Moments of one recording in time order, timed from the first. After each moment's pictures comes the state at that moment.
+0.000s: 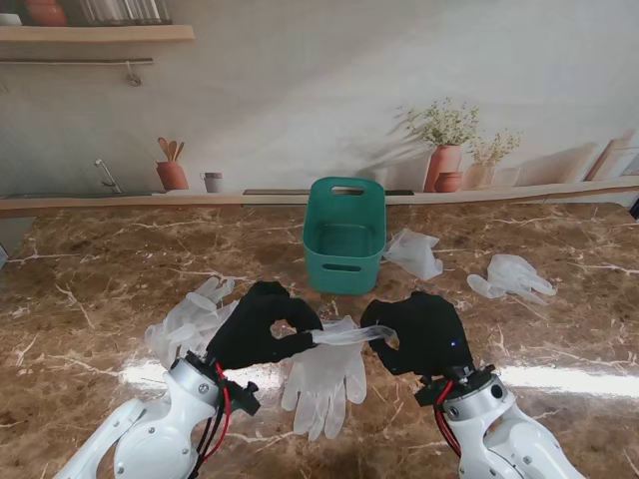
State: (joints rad) left arm 1.81 -1.14 -1.16 -1.93 0.48 -0.33 0.13; right arm -1.98 -1.11 1.35 -1.99 -1.07 -0.27 -0.48; left_hand 0.80 -0.57 0.68 -0.18 0.90 -0.18 0.83 0.29 1.27 0.02 0.41 0.54 0.80 0.17 0.53 0.83 0.00 0.21 0.86 0.81; right_hand 0.55 -0.85 1.19 -0.29 0.96 -0.25 0.97 0.43 1.36 -0.08 0.63 0.75 1.28 -0.02 1.08 0.71 0.87 0.11 1.55 0.66
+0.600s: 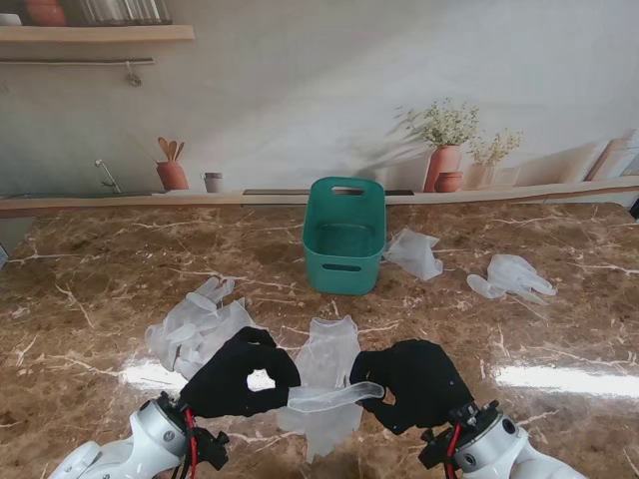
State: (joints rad) left arm 2.02 -1.10 -1.30 -1.99 0.42 -0.46 -0.02; right arm -2.20 -1.10 1.43 -2.18 -0.89 -0.38 -0.19; left_hand 0.80 -0.59 0.68 -0.18 0.87 -0.16 0.89 0.41 1.28 0.02 0.48 0.50 0.86 0.17 0.58 0.82 0.03 0.22 0.91 0.80; right_hand 0.53 -0.93 1.28 -0.29 1.01 -0.20 0.96 0.46 1.38 -0.08 0.69 0.76 1.28 -0.02 1.19 0.73 0.93 0.12 1.60 0.70
